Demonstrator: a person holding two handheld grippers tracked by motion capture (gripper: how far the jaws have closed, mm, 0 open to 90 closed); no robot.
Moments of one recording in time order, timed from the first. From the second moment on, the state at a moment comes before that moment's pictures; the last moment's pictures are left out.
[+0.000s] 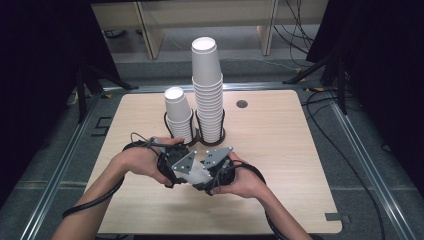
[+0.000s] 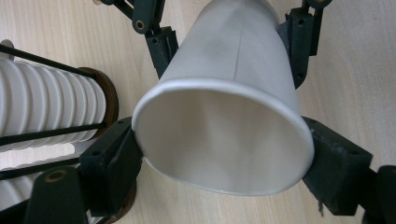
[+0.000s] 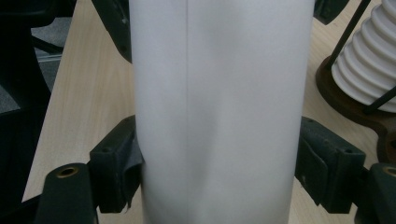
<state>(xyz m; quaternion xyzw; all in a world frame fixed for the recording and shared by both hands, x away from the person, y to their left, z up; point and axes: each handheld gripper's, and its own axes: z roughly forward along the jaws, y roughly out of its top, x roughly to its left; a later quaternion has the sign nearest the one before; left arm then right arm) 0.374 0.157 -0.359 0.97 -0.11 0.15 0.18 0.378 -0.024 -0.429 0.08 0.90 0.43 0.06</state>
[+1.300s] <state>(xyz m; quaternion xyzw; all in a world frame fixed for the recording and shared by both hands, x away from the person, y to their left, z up) 0.378 0.182 -0.358 0.93 -0.08 0.15 0.32 0.375 -0.040 -0.434 0.07 0.88 0.46 0.09</state>
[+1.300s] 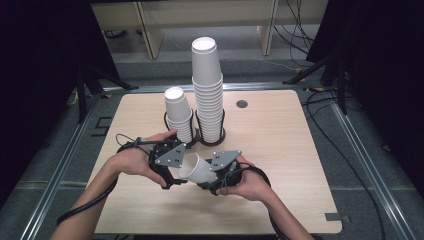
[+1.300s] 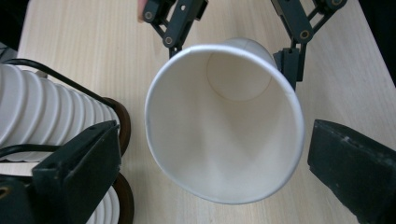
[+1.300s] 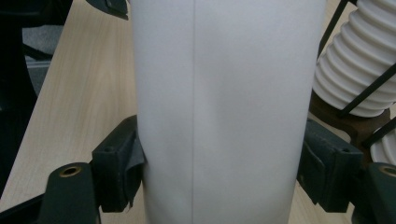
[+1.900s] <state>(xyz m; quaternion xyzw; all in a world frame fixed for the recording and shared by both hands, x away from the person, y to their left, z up) 0.380 0.206 -0.368 0.89 0.00 0.15 0.43 0.373 -0.069 -0.438 0.11 0.83 0.53 0.12</state>
